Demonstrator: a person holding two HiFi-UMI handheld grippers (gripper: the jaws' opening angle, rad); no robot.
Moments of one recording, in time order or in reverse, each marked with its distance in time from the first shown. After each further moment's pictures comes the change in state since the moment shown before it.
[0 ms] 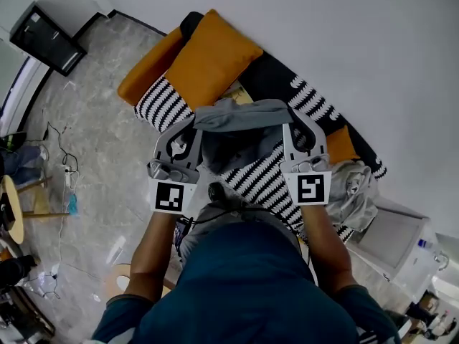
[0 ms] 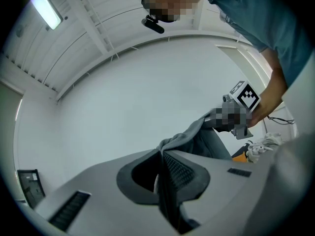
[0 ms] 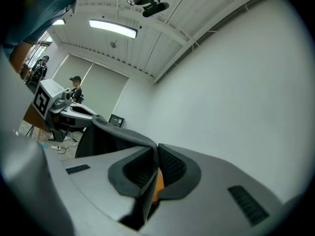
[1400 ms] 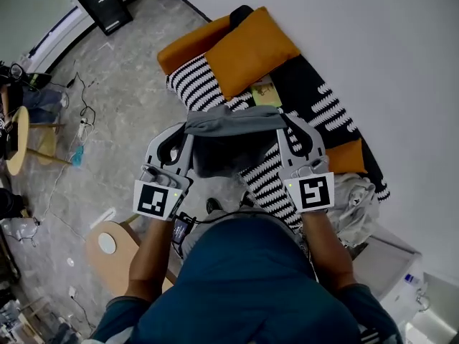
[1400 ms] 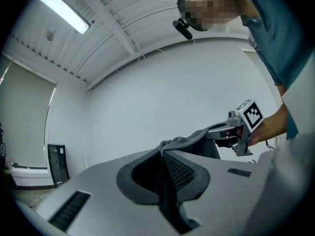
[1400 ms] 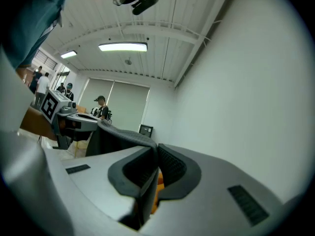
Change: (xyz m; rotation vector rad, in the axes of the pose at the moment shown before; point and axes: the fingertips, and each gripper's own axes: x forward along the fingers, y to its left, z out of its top) left arm -0.169 -0.025 0.046 -0.325 0.039 0.262; right arm -0.077 0.100 0.064 0.092 -0.076 0.342
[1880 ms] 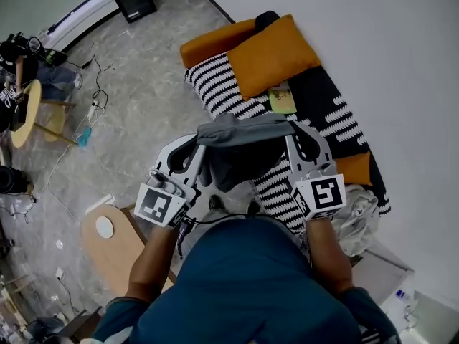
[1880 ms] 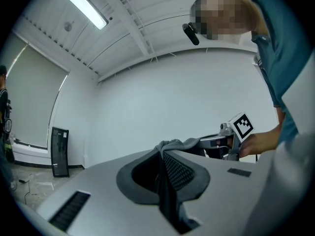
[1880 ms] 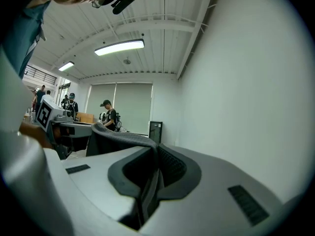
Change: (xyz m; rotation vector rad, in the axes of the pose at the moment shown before) left arm -0.074 0.000 0.004 -0.159 0.010 0.020; right arm 0.001 0.054 0.004 0.131 0.092 0.114
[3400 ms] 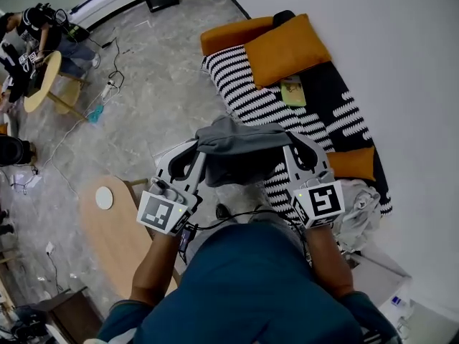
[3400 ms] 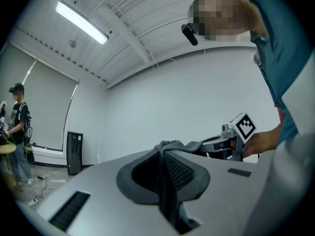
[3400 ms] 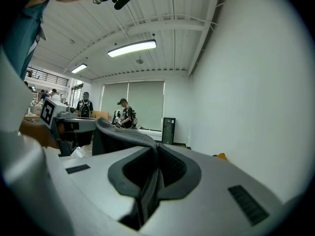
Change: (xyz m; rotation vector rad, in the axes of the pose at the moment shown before) left arm -0.129 -0.086 -0.002 0.026 -0.025 0.124; right arm -0.107 0.093 -0.017 -0.016 0.038 0.141
